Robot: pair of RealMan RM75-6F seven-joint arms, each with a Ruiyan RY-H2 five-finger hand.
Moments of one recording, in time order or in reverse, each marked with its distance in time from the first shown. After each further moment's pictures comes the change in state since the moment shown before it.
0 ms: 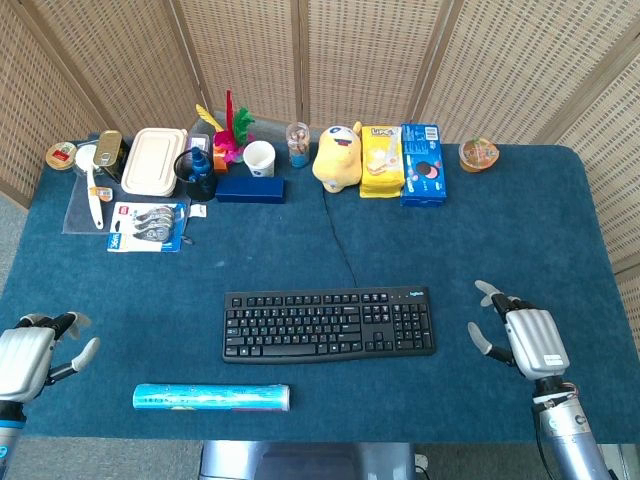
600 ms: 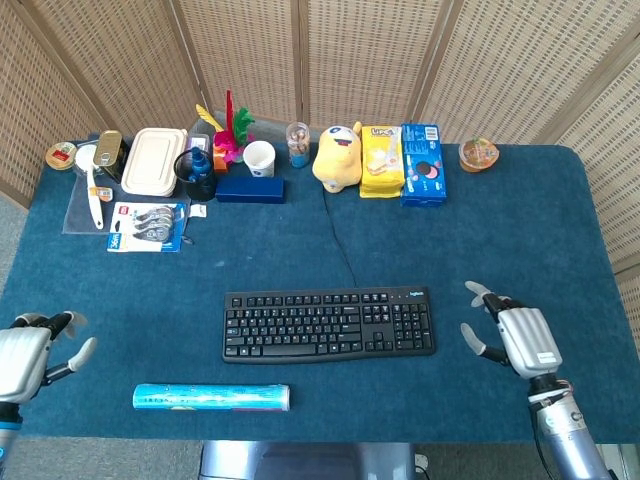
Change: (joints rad) left arm 0.003 0.020 -0.005 -0.020 0.004 0.015 0.013; right arm 0.024 0.017 -0.001 -0.009 -0.037 -0.045 0.060
